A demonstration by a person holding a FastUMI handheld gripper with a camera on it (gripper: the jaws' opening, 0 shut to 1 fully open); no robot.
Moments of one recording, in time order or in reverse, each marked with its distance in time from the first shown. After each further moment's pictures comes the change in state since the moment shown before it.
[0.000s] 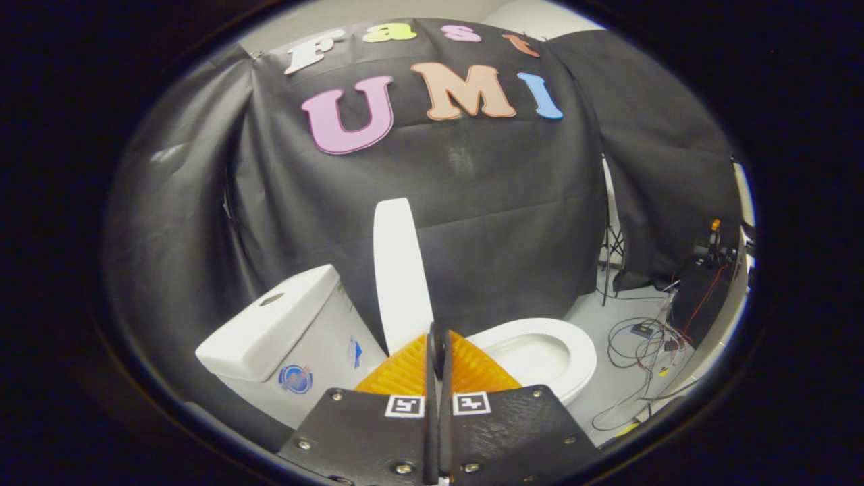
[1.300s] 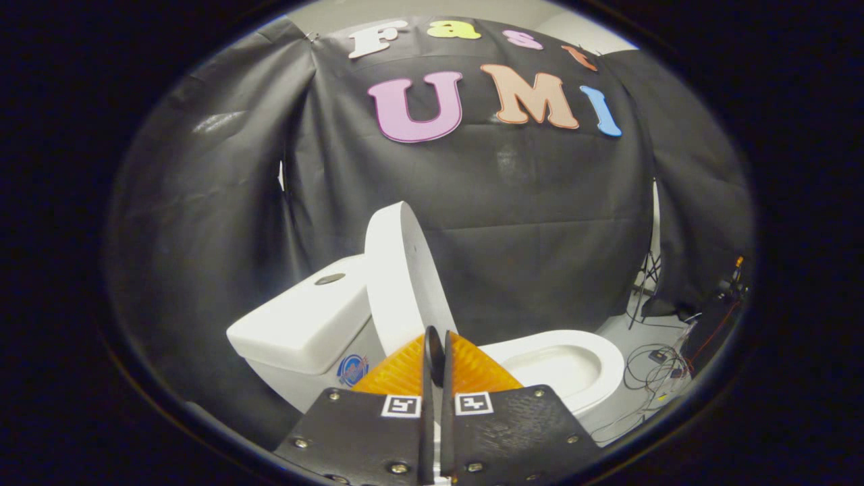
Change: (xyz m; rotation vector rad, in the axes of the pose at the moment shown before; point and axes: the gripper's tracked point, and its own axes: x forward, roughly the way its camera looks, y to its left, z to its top) arm -0.008 0.076 -0.011 -0.128 -0.001 0.164
